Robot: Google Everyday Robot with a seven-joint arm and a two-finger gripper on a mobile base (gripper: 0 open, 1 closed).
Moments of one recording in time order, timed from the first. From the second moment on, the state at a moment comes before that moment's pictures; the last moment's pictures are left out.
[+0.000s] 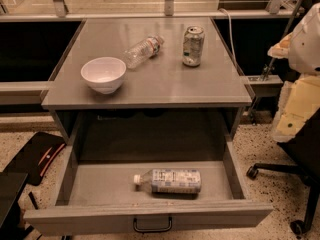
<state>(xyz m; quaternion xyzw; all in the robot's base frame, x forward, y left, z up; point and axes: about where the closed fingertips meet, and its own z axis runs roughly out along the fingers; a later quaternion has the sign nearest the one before) 0.438 -0.217 0.976 -0.60 0.78 -0.03 0.16</state>
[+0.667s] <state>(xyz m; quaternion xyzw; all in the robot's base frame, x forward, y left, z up) 0.436 -0.215 0.971 -0.61 0.78 -0.03 0.16</state>
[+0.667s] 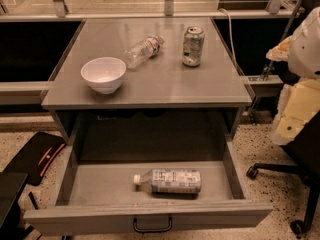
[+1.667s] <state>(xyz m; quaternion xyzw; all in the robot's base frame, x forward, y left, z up) 0.395 -0.170 0.797 -0.65 0.71 0.19 0.20</state>
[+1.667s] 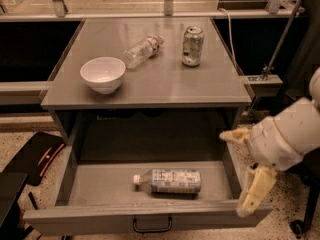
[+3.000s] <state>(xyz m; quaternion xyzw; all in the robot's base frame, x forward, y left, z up) 0.441 -0.097 0.779 -0.68 0.63 0.18 0.32</state>
